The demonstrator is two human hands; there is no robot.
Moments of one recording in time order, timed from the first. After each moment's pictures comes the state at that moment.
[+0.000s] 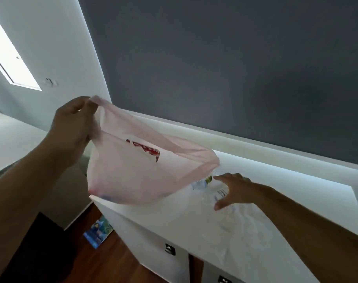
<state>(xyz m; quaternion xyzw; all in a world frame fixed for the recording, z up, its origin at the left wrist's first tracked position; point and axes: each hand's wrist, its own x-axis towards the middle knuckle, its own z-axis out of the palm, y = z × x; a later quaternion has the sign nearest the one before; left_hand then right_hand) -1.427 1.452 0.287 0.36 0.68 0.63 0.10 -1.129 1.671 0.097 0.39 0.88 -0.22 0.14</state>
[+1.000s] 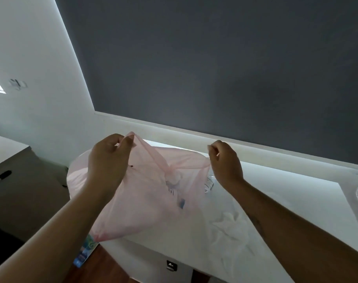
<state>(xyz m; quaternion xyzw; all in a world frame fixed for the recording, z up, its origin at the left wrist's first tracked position) -1.413 1.495 0.218 0.35 0.76 0.54 0.07 -1.209 1.665 0.132 0.49 0.76 -0.17 -0.39</state>
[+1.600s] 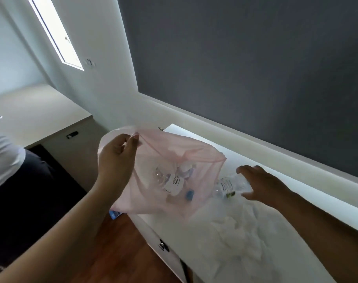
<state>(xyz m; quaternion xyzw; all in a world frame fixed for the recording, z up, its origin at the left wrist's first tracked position) -1.357 1.482 0.186 0.22 0.80 0.56 0.00 -1.118 1.759 0.064 0.27 0.96 -0.07 -0.02</state>
